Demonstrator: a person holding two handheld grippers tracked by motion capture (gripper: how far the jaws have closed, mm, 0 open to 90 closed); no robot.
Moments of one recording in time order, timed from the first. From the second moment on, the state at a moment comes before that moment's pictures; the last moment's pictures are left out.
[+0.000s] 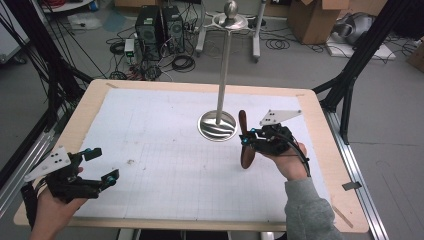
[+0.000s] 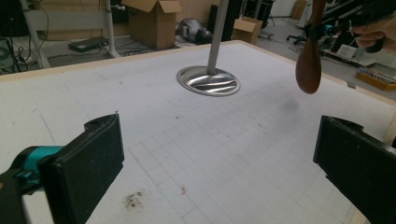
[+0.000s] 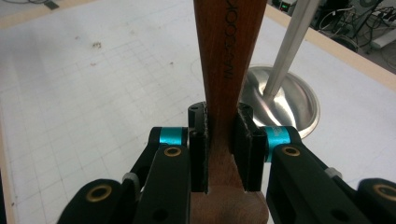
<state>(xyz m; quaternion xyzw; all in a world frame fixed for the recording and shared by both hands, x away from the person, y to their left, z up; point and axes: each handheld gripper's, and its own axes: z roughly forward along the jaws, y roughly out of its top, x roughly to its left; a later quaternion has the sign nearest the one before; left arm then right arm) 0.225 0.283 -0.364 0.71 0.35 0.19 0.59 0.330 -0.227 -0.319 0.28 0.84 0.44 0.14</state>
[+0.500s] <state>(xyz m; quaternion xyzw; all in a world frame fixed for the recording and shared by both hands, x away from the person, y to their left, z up) 0.221 0.289 -0.366 0.70 0.35 0.19 0.59 0.350 -0.230 -0.308 0.28 0.83 0.47 0.13</state>
